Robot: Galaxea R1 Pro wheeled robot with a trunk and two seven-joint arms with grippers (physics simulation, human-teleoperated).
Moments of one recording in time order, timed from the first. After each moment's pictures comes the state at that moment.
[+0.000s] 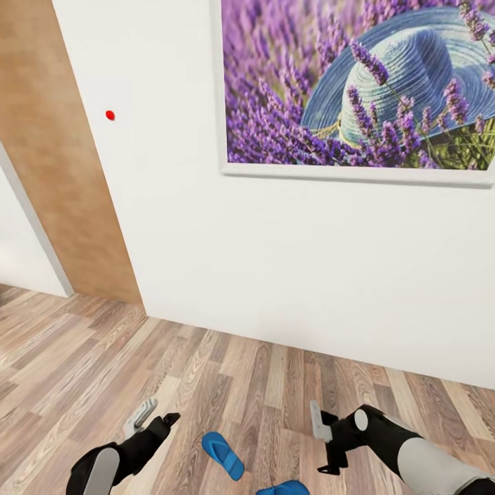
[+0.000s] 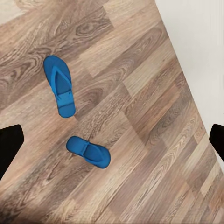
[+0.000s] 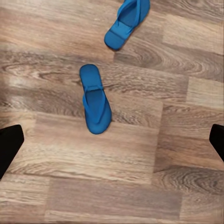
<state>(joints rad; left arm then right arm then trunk) -0.14 -0.12 0.29 -1.27 0.71 0.72 0.19 -0.69 -0.15 0.50 -0.27 0.70 -0.29 0.70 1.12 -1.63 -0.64</state>
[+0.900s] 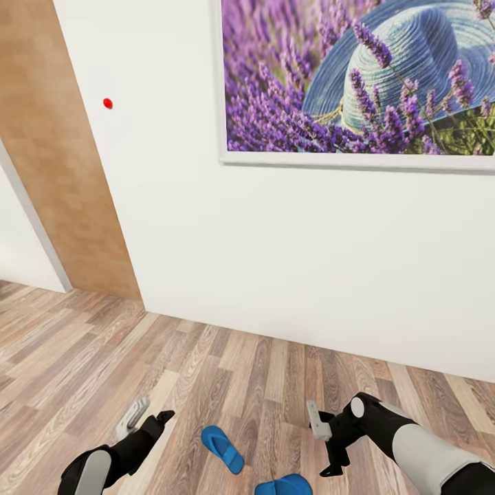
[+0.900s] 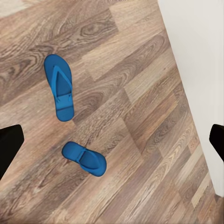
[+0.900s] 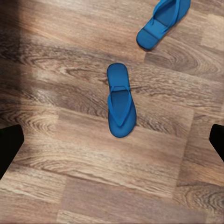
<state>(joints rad) -0.14 -0.12 0.34 -1.27 0.76 0.71 0.18 -0.74 -0.14 0.51 -0.26 0.72 -0.31 0.88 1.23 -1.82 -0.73</state>
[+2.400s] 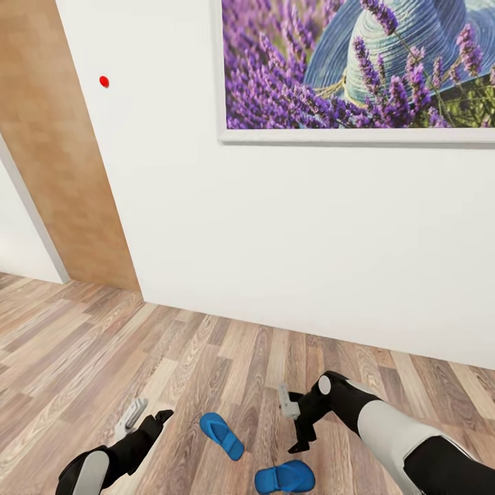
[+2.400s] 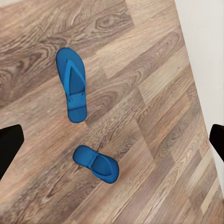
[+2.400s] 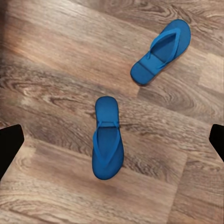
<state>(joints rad) -0.14 -0.12 0.35 -1.27 0.77 0.71 0.17 -0.83 0.00 0.52 -0.25 0.74 -0.27 0.91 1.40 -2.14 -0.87</state>
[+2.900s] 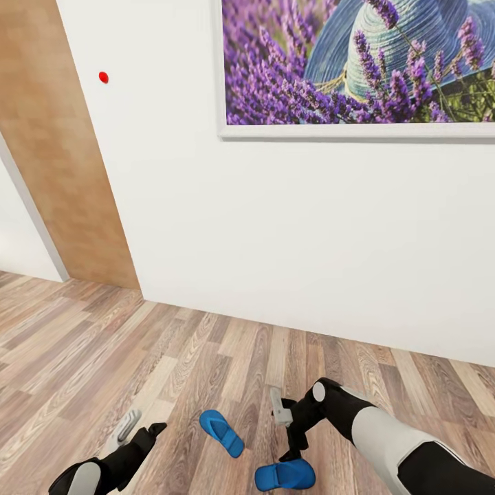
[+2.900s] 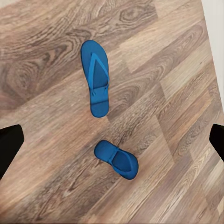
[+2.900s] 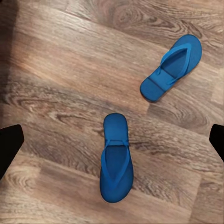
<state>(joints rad) -0.11 -0.08 0.35 -1.25 0.78 0.72 0.18 -0.80 0.03 0.52 -0.24 0.71 -0.28 0.90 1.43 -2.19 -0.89</state>
